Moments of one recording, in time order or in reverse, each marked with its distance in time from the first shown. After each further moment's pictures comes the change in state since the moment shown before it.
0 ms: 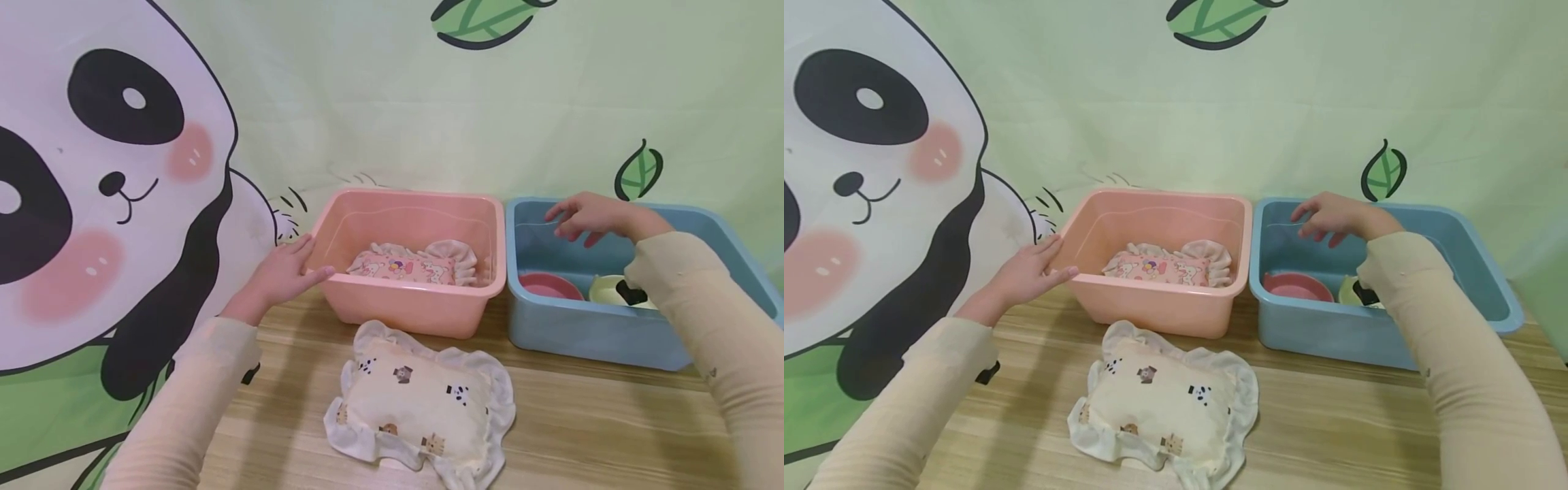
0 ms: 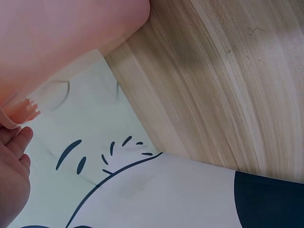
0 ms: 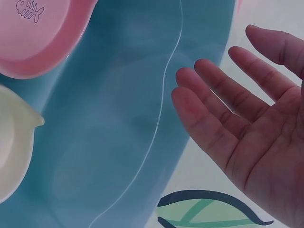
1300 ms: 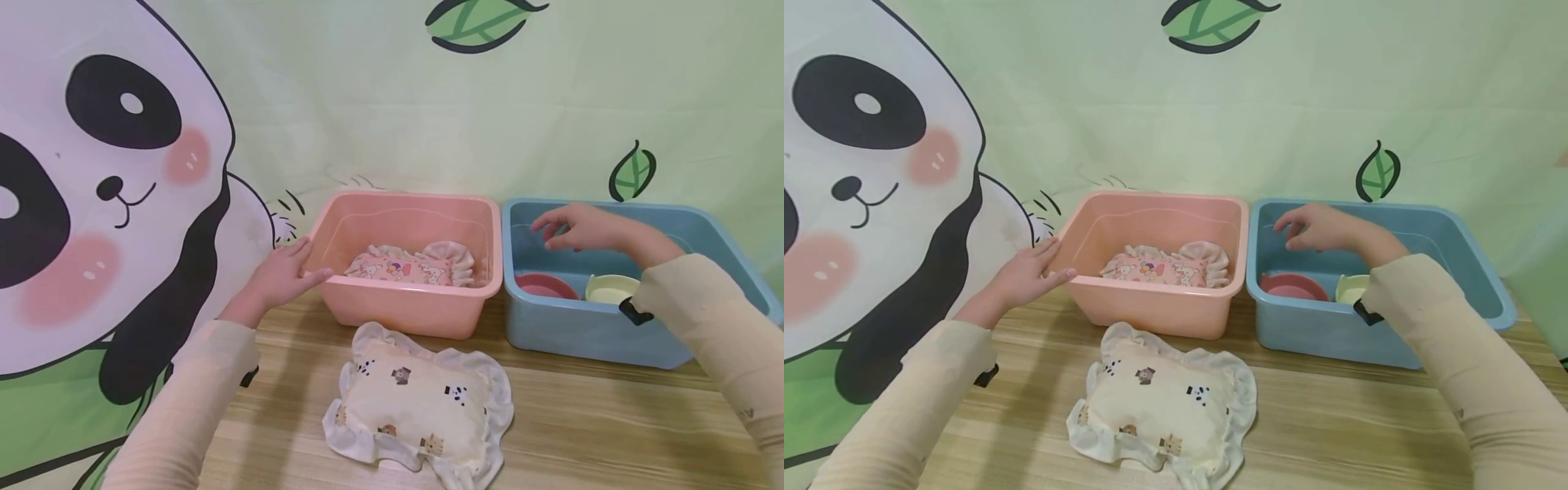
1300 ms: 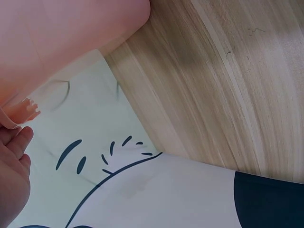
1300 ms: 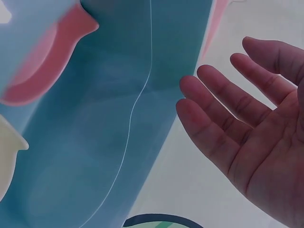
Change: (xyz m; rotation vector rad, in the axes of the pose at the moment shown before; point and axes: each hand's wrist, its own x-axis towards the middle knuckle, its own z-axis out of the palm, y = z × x) left_hand -0.001 0.002 0.000 -0.017 -0.001 -0.008; right_hand -0.027 -0.026 0.019 -0.094 0.073 -0.161
